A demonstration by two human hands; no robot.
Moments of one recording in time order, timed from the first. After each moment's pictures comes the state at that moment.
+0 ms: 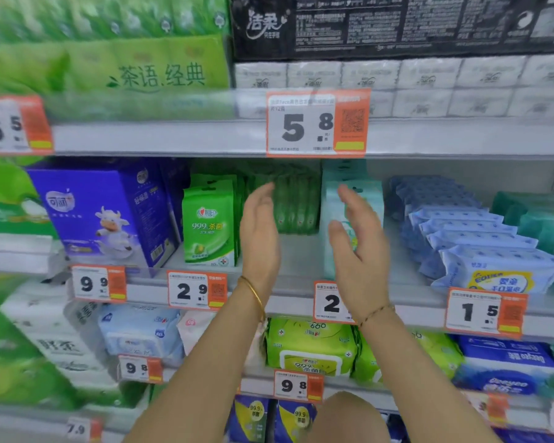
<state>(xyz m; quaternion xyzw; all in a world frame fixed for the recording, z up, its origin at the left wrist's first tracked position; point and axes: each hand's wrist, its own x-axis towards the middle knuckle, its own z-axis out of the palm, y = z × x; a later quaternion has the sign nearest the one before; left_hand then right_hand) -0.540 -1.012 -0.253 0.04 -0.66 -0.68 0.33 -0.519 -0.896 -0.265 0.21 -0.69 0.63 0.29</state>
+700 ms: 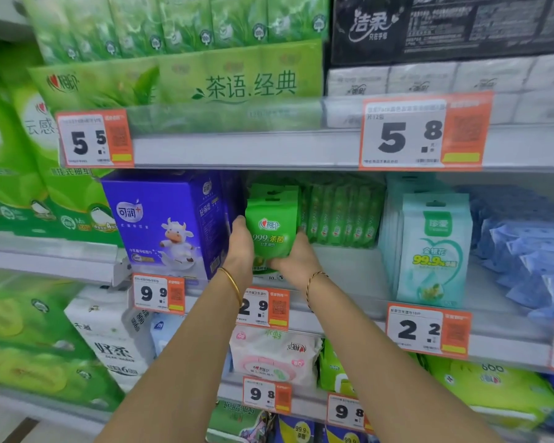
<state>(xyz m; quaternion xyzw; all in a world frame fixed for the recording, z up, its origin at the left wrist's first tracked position) -0.567 -1.146 -0.262 0.24 -0.57 -0.77 0.18 -0.584 -1.058 -0.289 0.13 -0.79 0.60 -0.08</state>
